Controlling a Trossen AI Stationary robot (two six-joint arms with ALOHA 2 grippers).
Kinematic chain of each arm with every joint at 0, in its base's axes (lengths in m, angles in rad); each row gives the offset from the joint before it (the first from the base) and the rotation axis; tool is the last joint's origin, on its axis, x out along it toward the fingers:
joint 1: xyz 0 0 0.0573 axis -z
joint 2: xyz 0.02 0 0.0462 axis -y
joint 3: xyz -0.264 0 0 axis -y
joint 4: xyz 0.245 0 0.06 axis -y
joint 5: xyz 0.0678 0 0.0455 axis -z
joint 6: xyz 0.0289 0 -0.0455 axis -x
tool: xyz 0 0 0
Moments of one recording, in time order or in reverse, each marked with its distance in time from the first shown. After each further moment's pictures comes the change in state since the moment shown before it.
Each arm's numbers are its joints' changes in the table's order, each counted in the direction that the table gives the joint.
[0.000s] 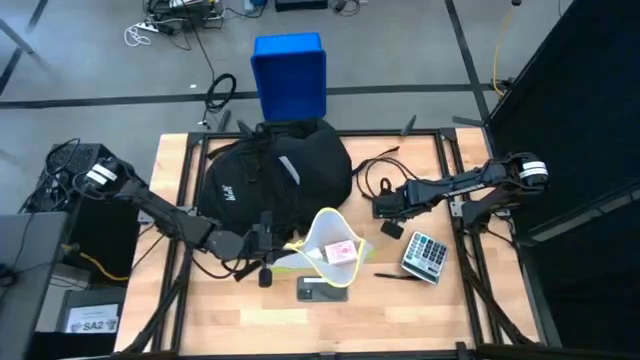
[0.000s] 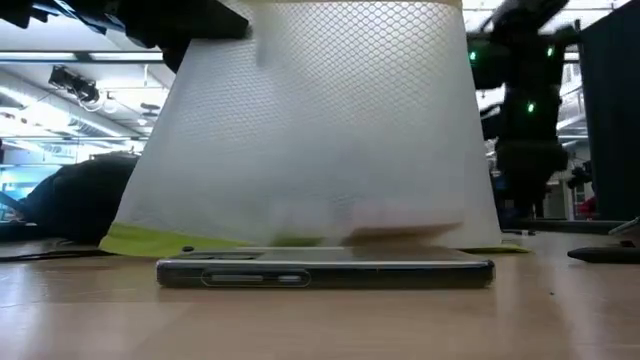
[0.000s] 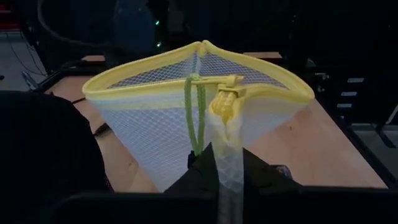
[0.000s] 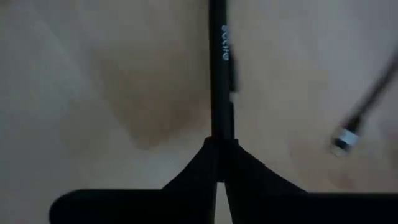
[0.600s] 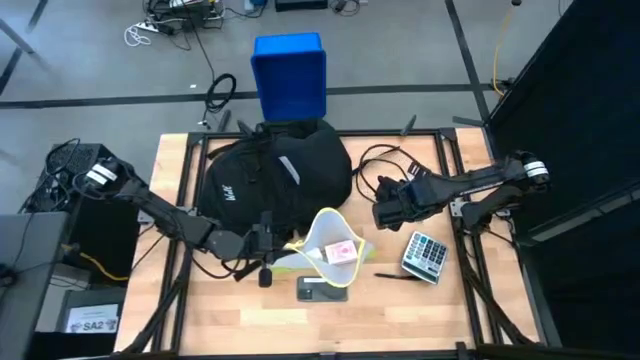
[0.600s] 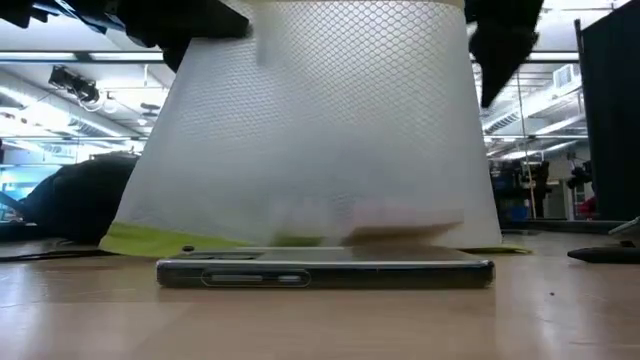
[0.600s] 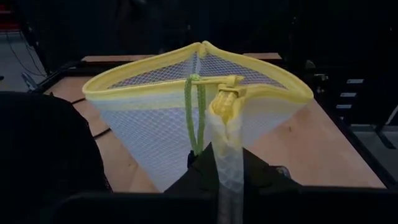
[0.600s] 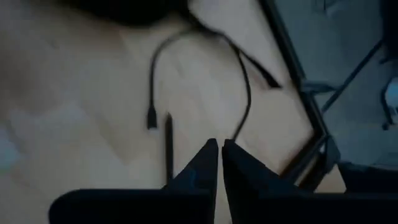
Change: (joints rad) left arm 0.000 0.000 0.000 0.005 0.000 0.000; right arm -0.189 0.003 0.506 -0.499 0.311 -0.183
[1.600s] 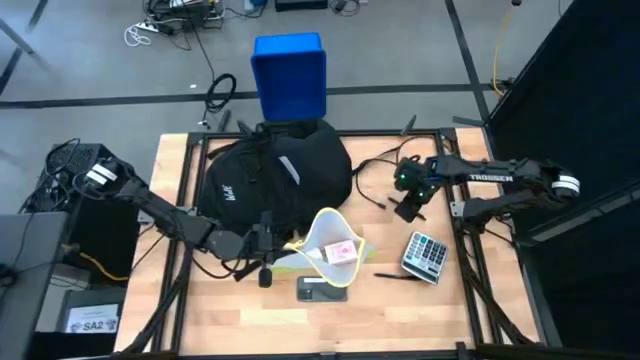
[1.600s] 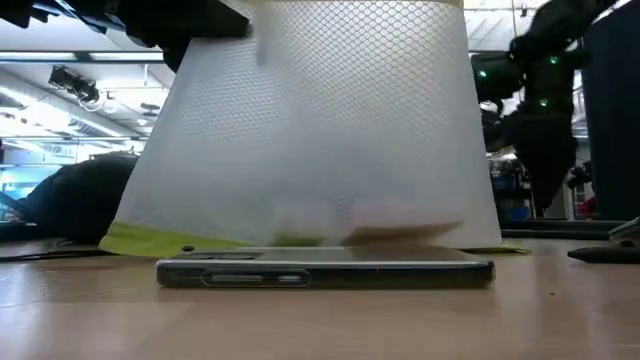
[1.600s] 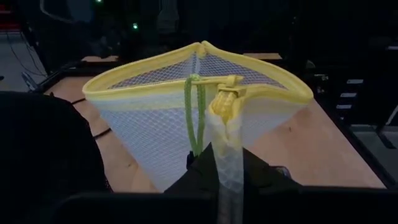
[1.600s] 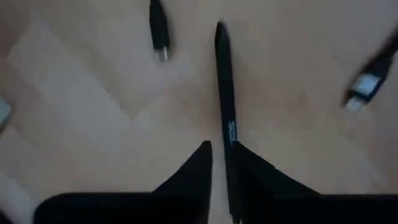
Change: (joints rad) left arm 0.000 0.000 0.000 0.000 0.000 0.000; right arm 0.615 0.296 -0.707 0.566 -0.717 0.402
